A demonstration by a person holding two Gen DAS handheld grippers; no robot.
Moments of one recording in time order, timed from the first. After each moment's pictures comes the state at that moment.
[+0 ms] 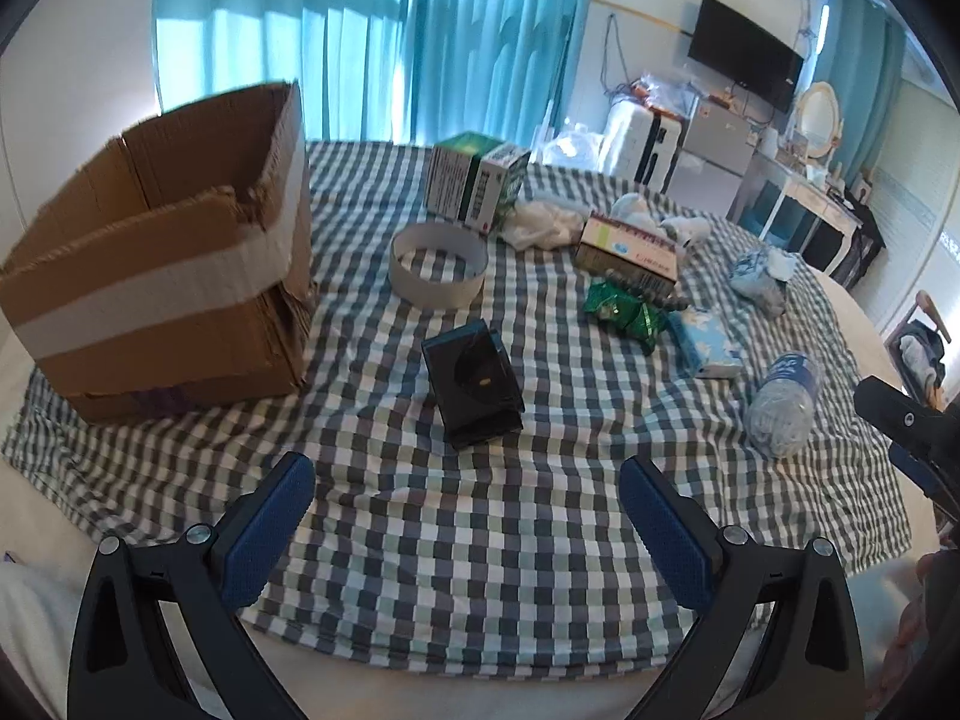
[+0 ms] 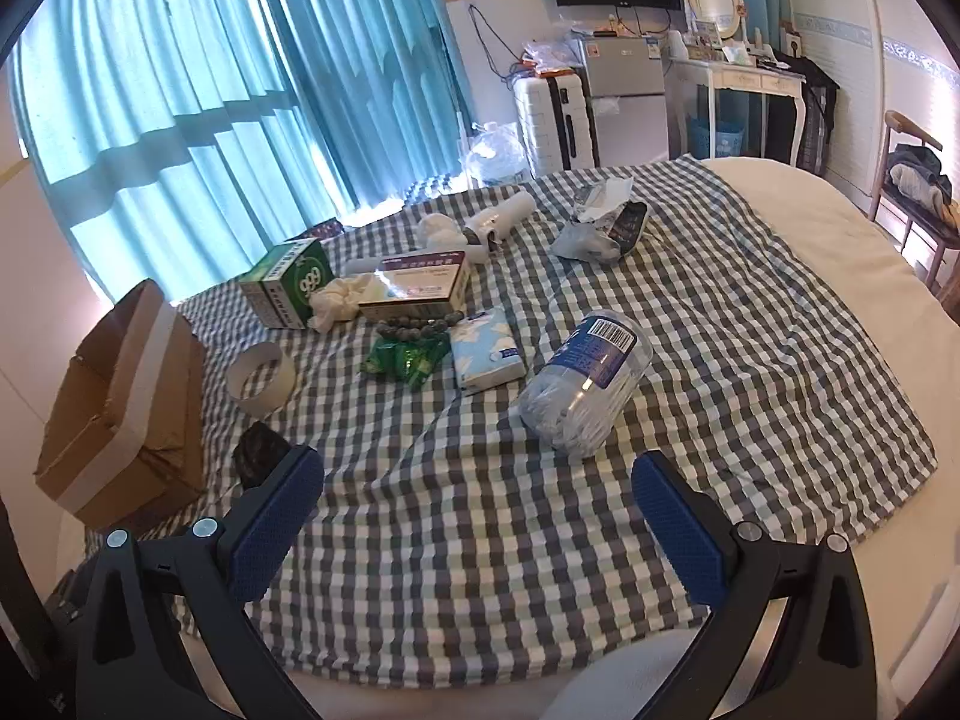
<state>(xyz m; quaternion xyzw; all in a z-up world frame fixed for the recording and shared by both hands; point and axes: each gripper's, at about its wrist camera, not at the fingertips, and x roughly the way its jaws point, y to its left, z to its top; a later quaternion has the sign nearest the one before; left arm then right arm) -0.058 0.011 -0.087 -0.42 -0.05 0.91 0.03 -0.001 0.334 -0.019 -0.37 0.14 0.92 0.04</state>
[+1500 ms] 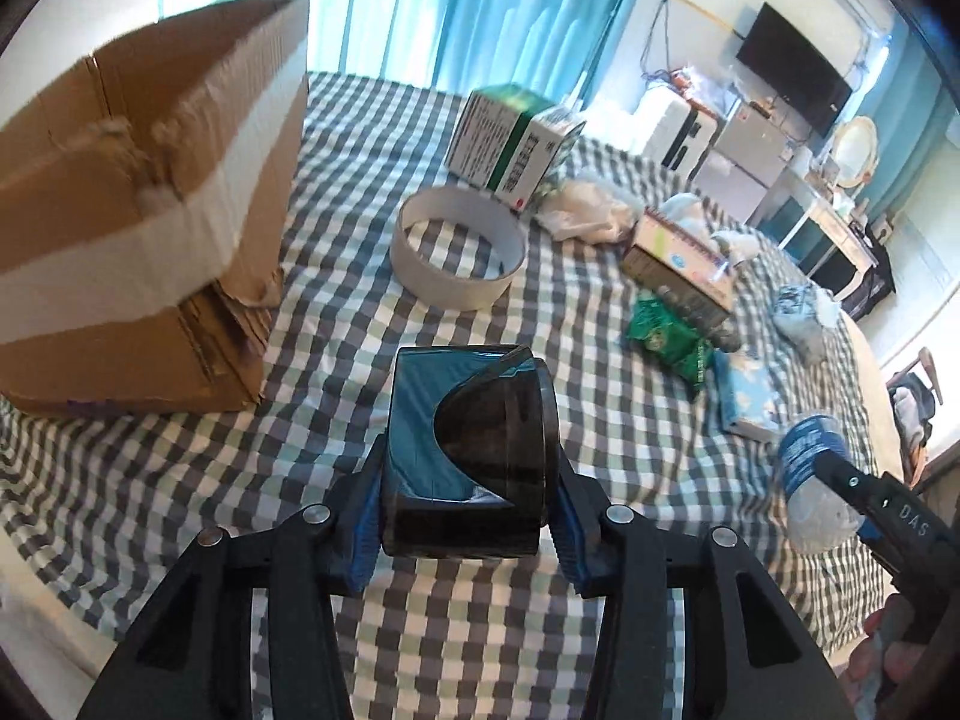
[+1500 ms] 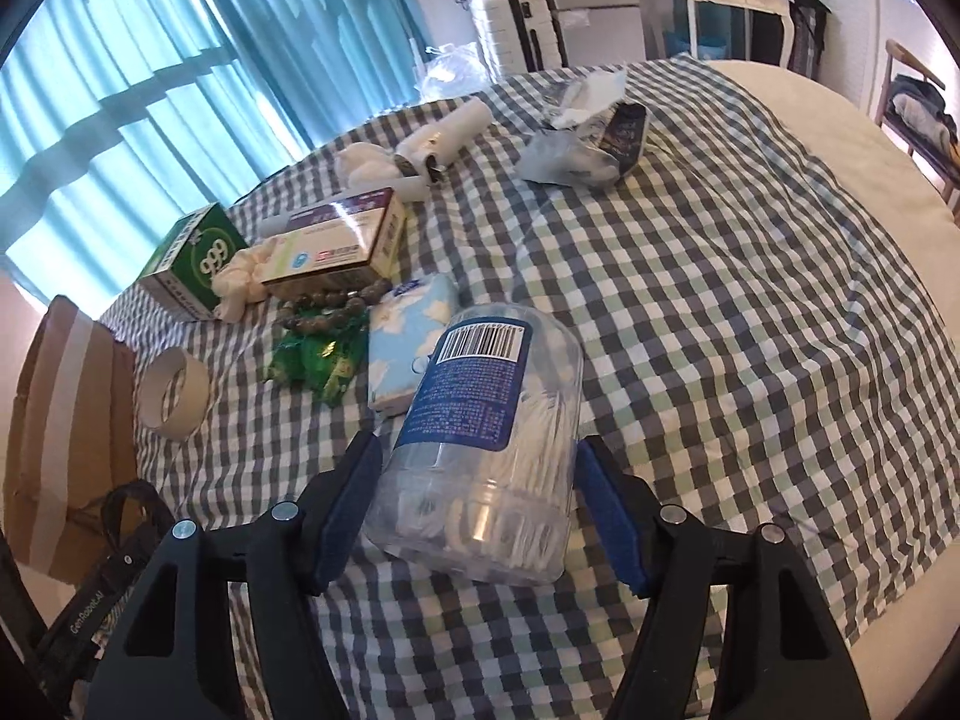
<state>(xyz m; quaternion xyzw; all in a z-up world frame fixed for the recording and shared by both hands) -0.117 -0.012 -0.106 -0.46 -0.11 0.88 0.03 -0.087 0.362 -0.078 -0.46 0.18 0.87 0.06</state>
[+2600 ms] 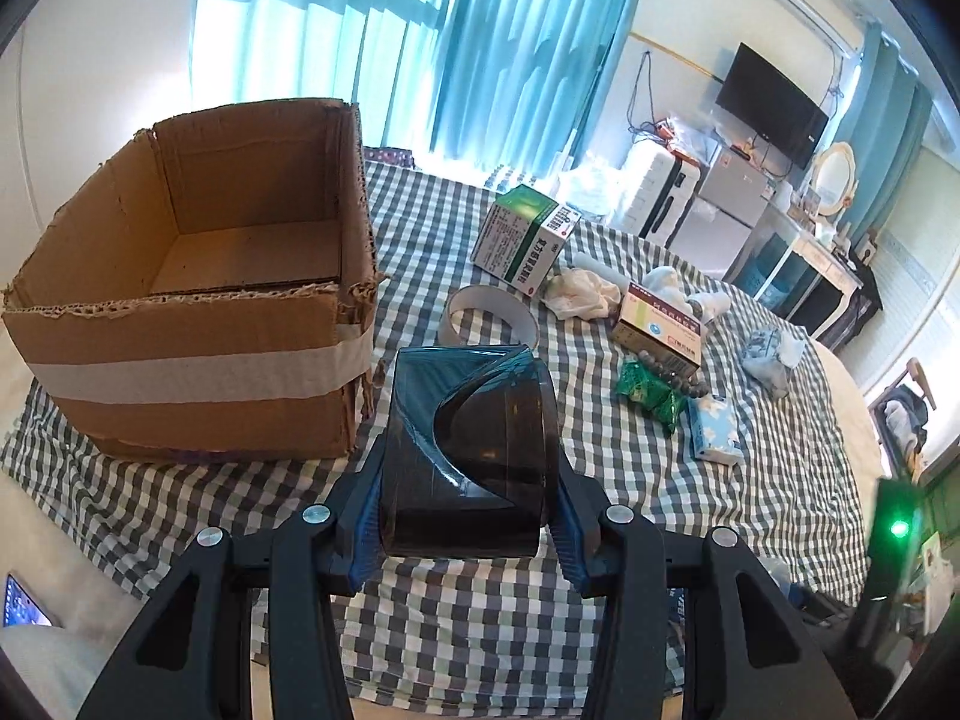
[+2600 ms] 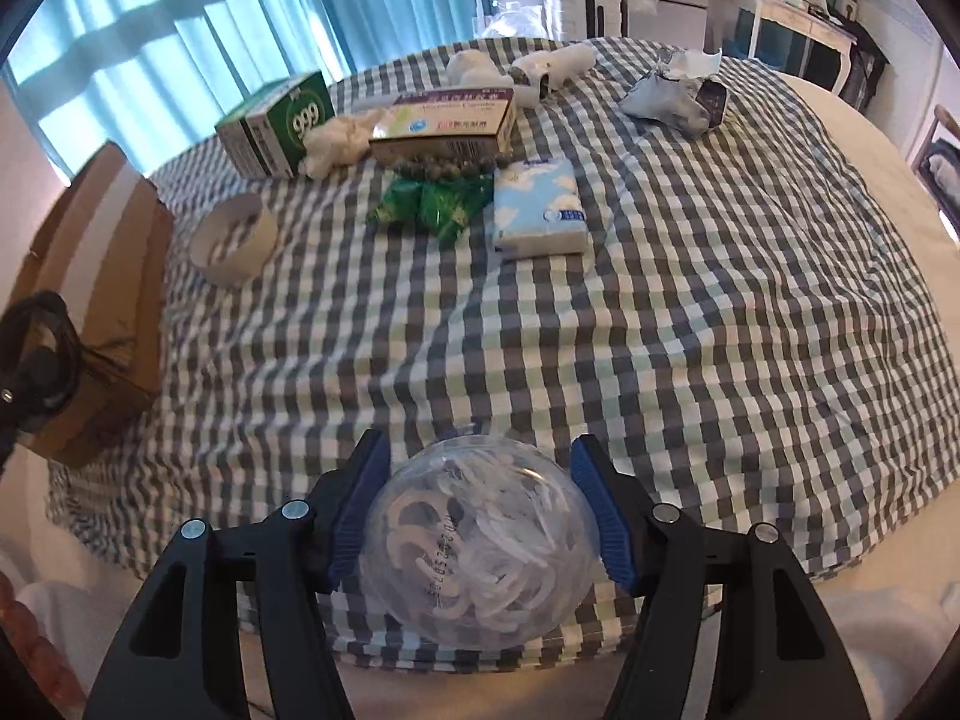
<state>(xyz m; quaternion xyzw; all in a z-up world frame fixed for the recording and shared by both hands) -0.082 -0.049 -0.048 -0.40 -0.11 0.91 0.03 -0.045 0.277 -0.087 -0.52 0.09 0.85 0.02</state>
